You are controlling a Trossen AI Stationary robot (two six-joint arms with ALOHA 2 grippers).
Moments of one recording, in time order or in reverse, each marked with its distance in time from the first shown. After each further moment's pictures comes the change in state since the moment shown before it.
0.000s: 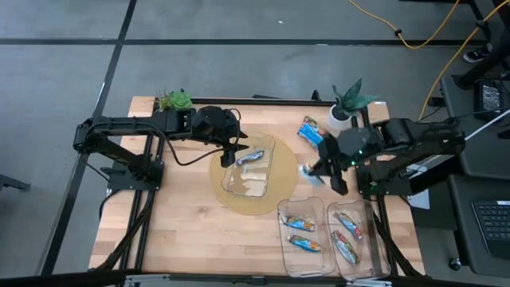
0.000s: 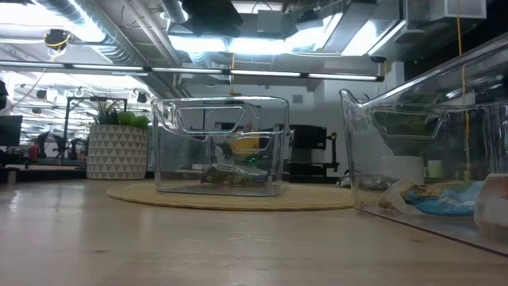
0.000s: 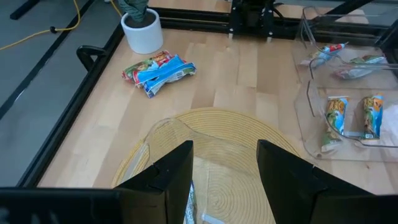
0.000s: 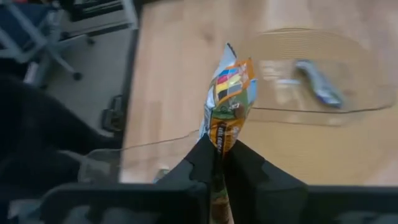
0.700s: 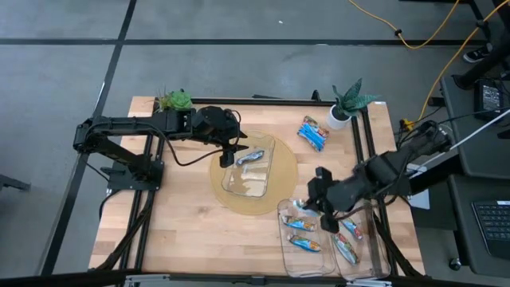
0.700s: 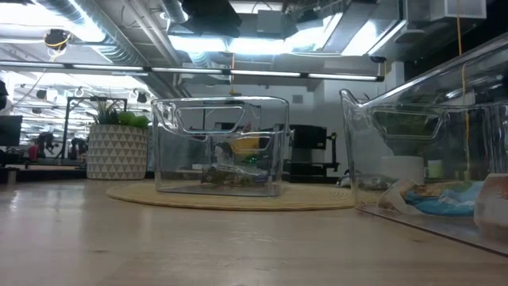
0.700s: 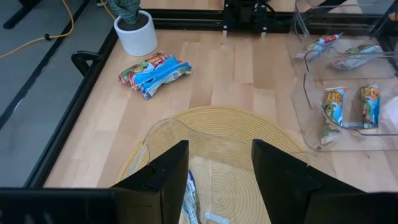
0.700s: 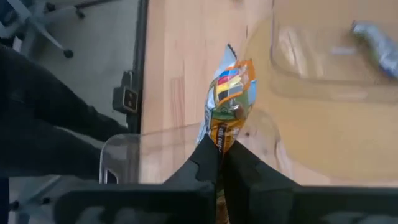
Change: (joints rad) left arm 0.000 0.000 0.000 -0.006 0.001 0.060; right arm 0.333 0.180 -0.001 0.058 0.211 0.258
